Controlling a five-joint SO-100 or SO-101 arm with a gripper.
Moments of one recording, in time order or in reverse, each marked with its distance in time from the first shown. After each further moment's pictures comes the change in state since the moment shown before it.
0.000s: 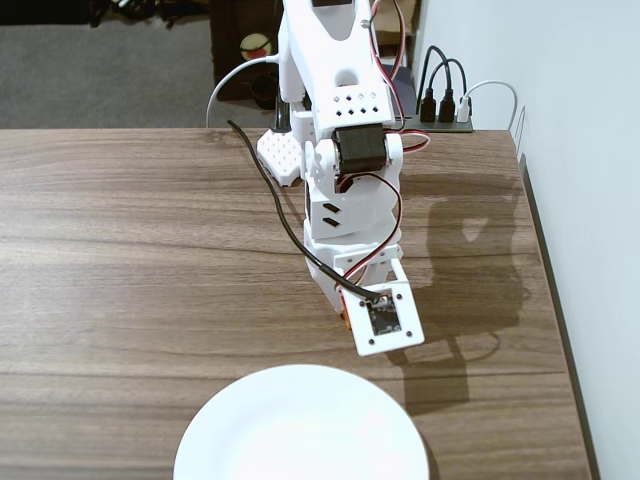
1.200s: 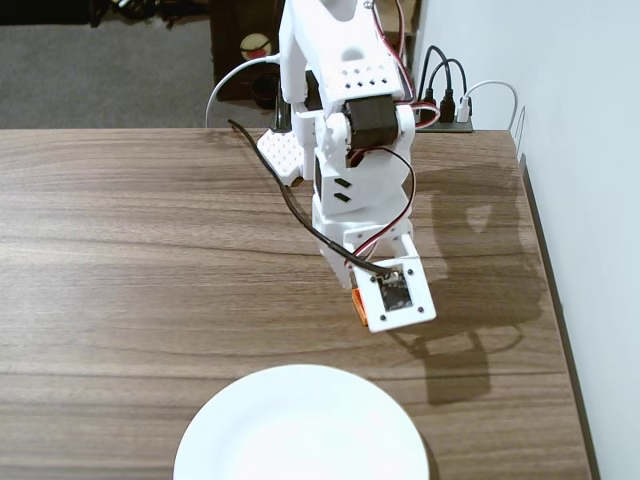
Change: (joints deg) arm -2.0 5.1 -1.1 6.9 1.4
